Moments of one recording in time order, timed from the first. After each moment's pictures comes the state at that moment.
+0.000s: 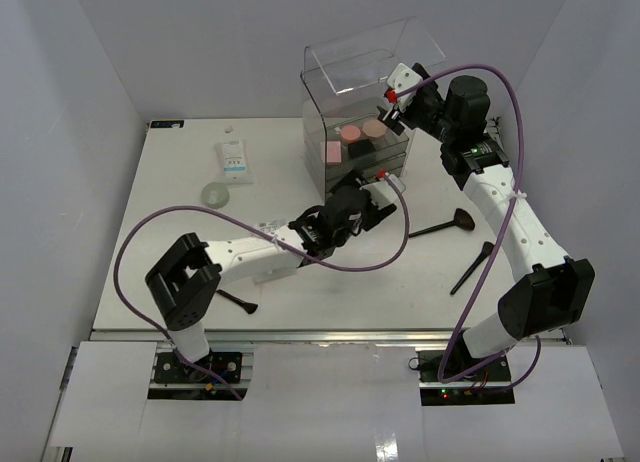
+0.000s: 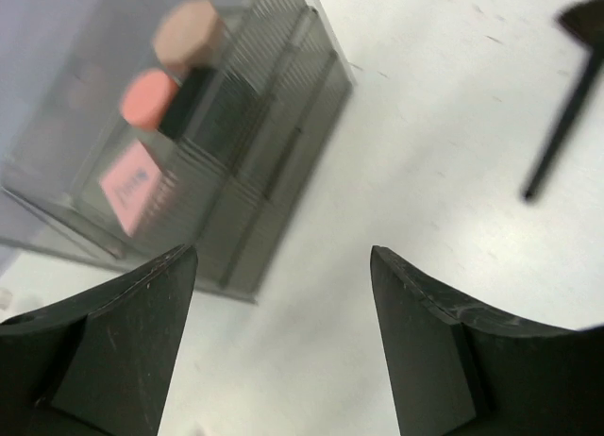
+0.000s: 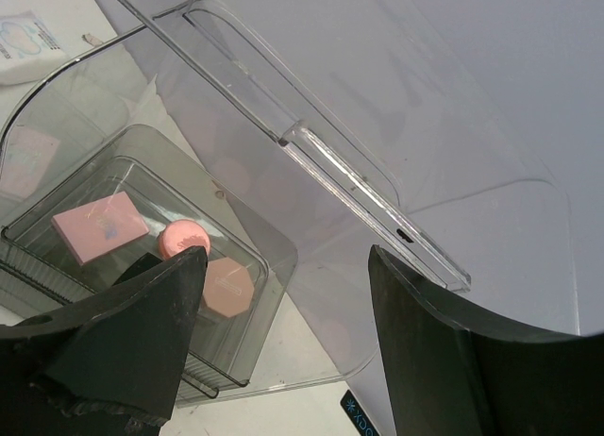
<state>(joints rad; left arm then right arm) -0.99 1.75 1.23 0.27 -0.43 0.37 0.31 1.51 1.53 -0.06 -0.43 -0.71</state>
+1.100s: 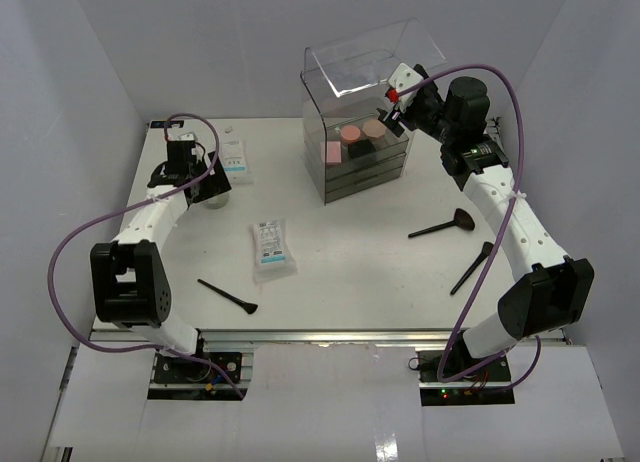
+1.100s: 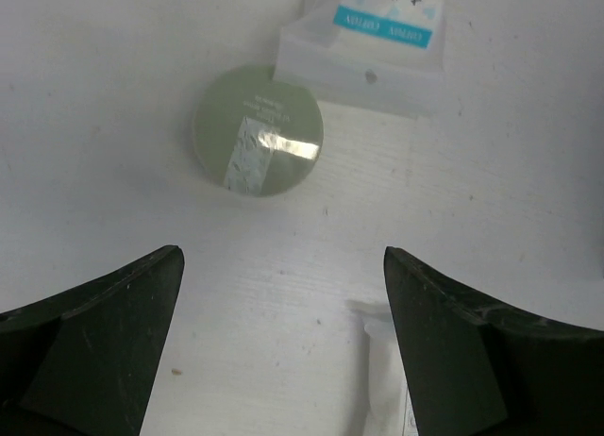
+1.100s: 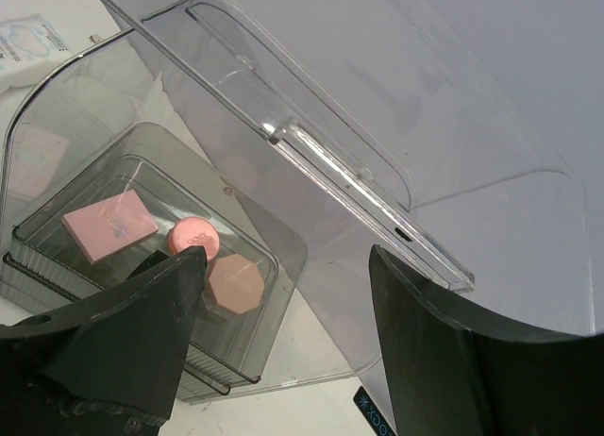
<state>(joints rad) 0.00 1.61 1.20 -0.37 -0.06 -0.31 0.31 1.51 1.52 -0.05 -0.43 -0.68</state>
